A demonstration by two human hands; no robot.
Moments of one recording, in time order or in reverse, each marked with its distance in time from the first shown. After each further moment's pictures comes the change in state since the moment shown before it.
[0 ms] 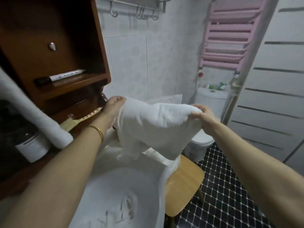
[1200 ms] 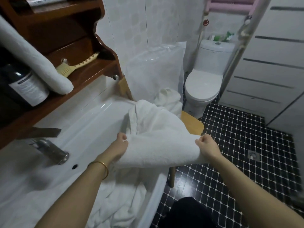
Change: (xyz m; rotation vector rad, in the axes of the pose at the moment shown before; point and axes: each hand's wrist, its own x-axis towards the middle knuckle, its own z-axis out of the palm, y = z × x) left_hand -0.178 -0.226 -0.066 0.856 -0.398 -0.505; right_hand -0.180 0.226 0.036 -0.492 0.107 0.365
